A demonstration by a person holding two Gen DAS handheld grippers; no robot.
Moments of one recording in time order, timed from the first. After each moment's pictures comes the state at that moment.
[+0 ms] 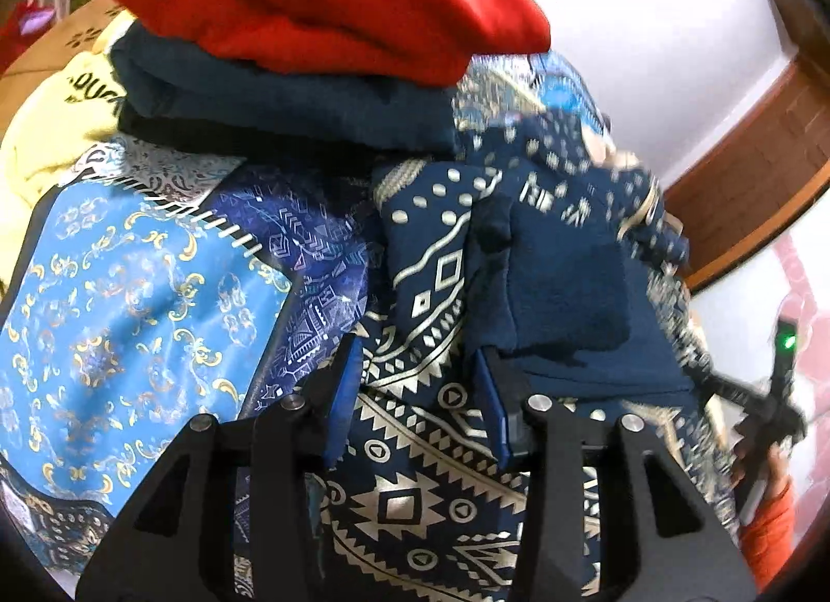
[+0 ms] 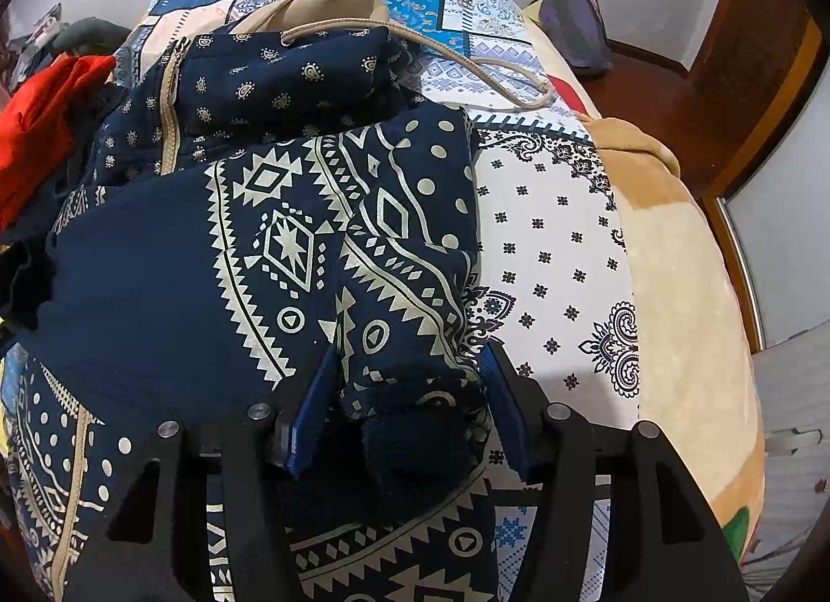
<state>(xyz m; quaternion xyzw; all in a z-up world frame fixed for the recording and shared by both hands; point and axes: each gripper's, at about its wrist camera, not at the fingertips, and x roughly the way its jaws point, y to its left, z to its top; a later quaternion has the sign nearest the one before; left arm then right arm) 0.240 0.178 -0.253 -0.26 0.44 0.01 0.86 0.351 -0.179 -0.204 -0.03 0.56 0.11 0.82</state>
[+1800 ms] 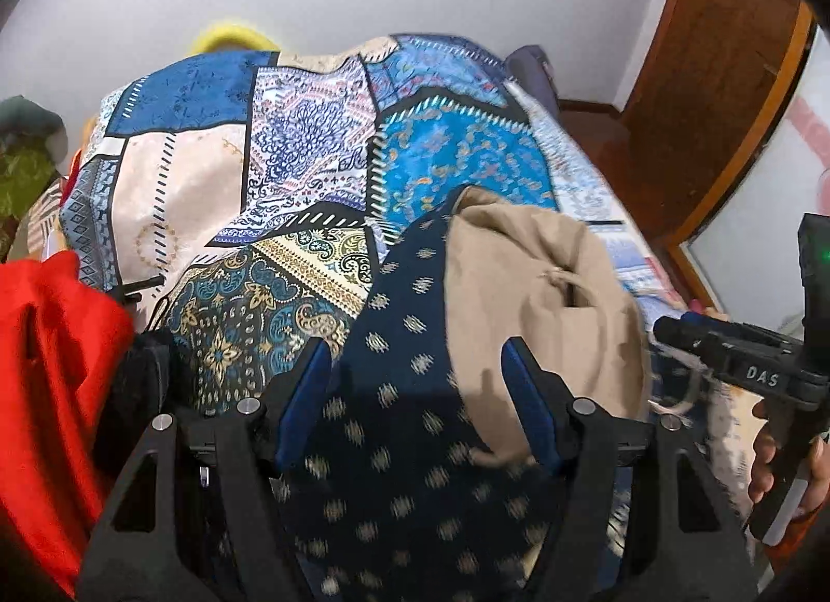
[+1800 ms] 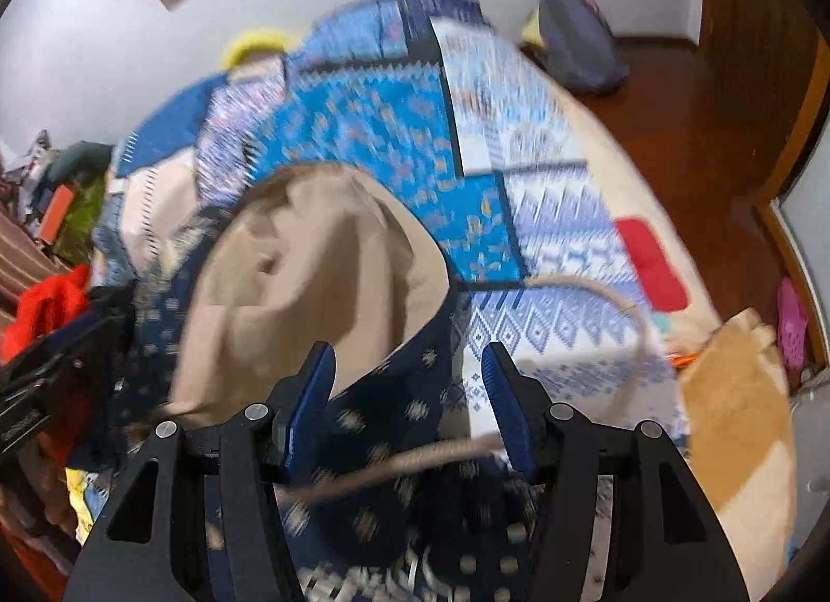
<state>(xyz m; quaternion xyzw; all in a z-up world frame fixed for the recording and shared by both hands) 0.557 0.030 -0.195 0.00 0.47 -0.06 0.88 0.549 -0.155 -0.192 0.11 0.54 0.12 0.83</state>
